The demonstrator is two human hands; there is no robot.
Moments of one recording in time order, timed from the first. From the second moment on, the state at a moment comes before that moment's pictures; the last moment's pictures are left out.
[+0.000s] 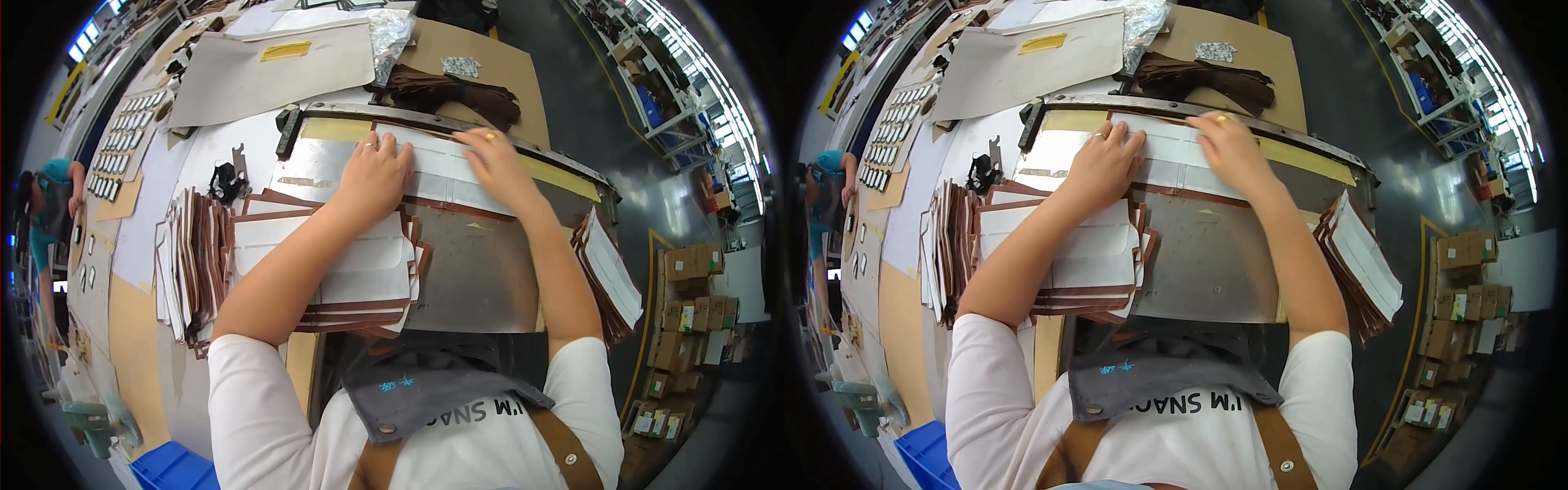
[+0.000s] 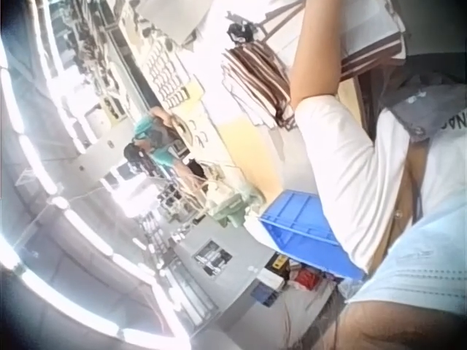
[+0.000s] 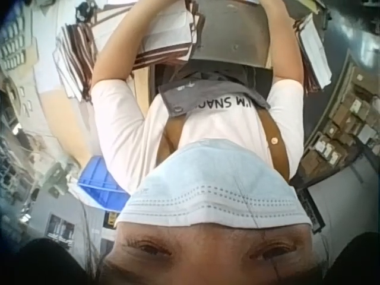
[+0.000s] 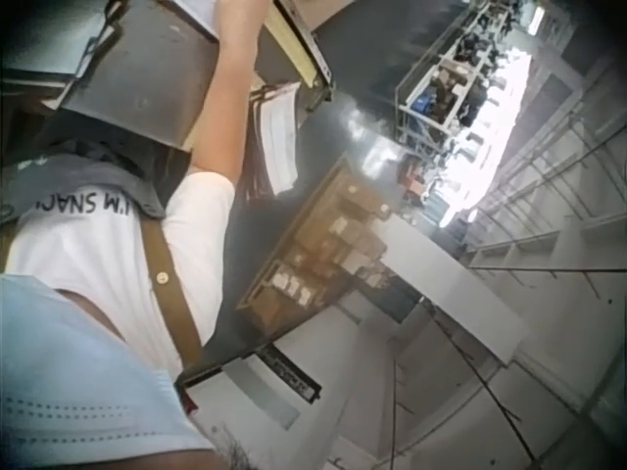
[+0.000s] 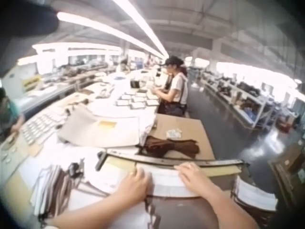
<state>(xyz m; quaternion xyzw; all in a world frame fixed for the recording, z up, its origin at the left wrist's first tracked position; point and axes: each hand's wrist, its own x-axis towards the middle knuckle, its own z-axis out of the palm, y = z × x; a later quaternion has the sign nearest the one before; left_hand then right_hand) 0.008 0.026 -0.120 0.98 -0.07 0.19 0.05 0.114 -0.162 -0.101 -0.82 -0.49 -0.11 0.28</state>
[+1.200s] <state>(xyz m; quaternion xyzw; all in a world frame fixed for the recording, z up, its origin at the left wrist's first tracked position) 0.000 0.028 -0.117 0.96 -0.11 0.24 0.08 0.063 -0.186 -0.065 -0.65 -0.24 0.53 0.49</state>
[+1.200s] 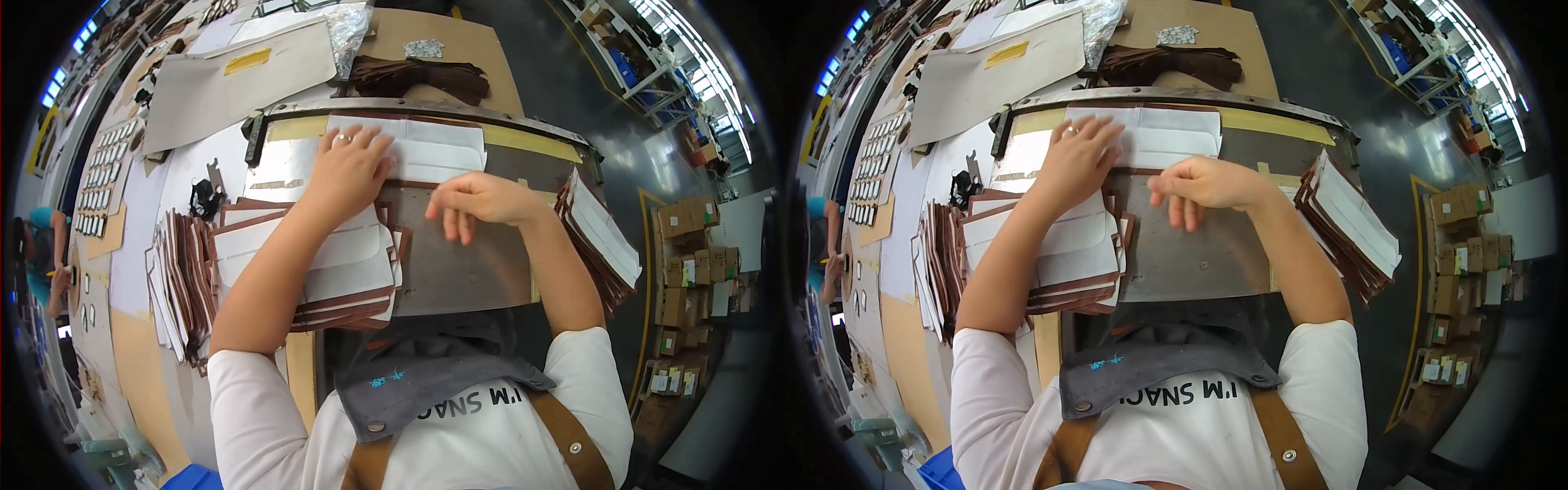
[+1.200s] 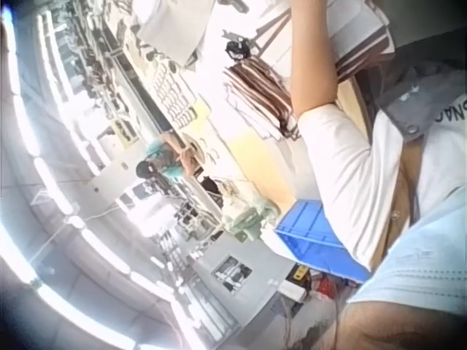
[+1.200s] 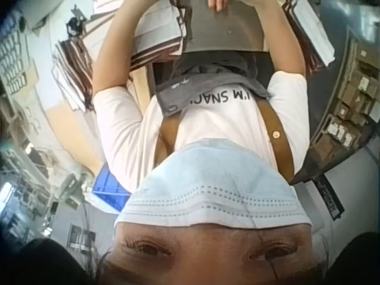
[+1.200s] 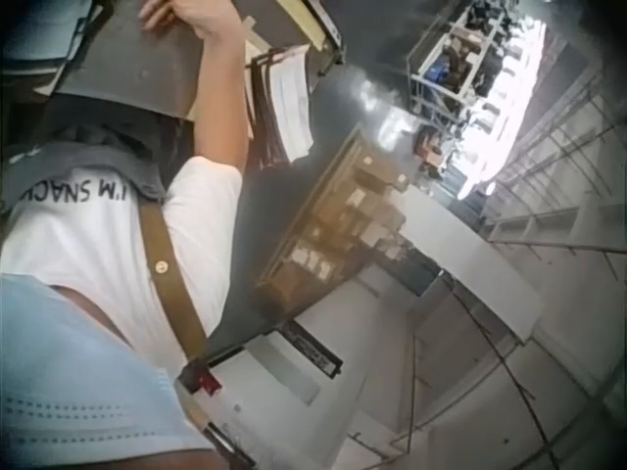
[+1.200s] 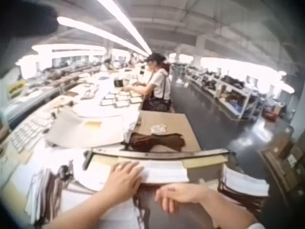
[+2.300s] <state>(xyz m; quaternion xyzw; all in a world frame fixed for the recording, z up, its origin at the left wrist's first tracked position) 0.003 0.024 -0.128 0.97 -0.07 0.20 0.08 0.087 -0.188 -0.106 -0.88 -0.42 -0.10 0.19</state>
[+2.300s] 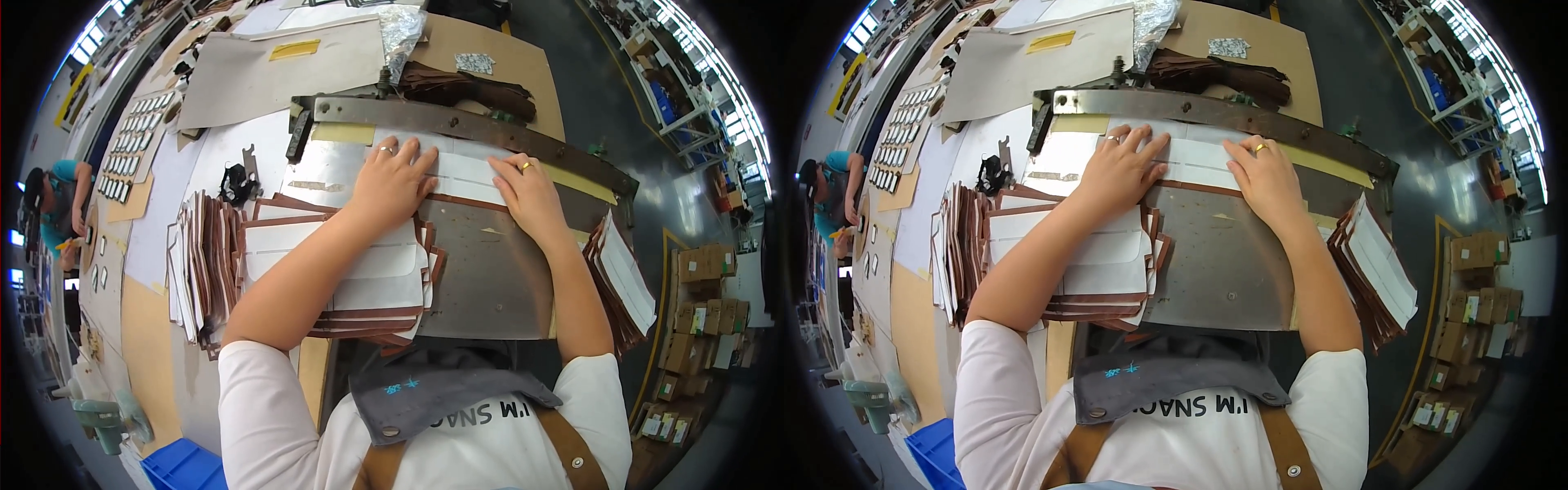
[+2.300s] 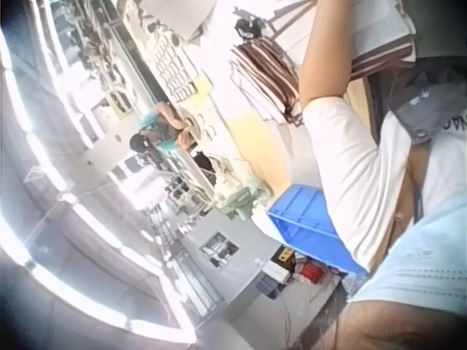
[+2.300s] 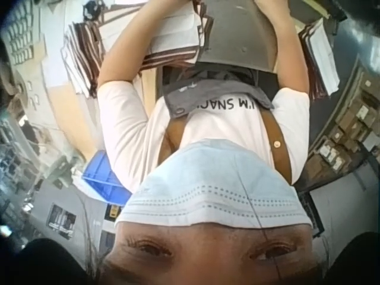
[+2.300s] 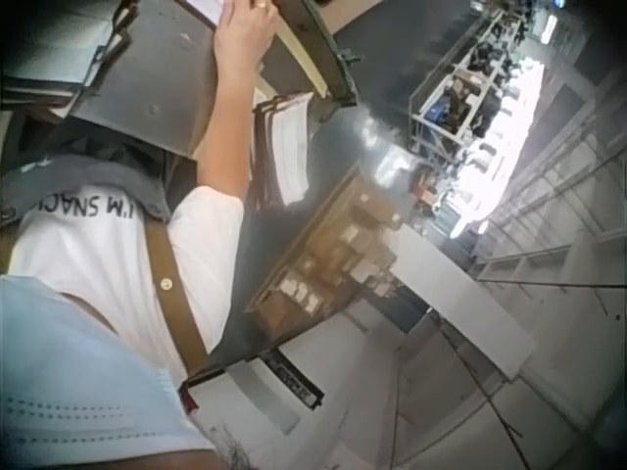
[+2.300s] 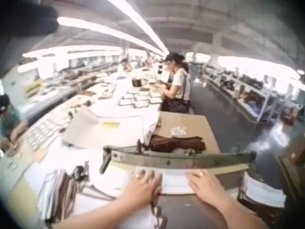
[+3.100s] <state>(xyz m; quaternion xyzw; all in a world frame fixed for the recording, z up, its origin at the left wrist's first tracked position) 0.011 0.030 -0.115 0.99 0.05 0.13 -0.02 0.113 -0.181 -0.098 -0.84 -0.51 -0.14 0.14</state>
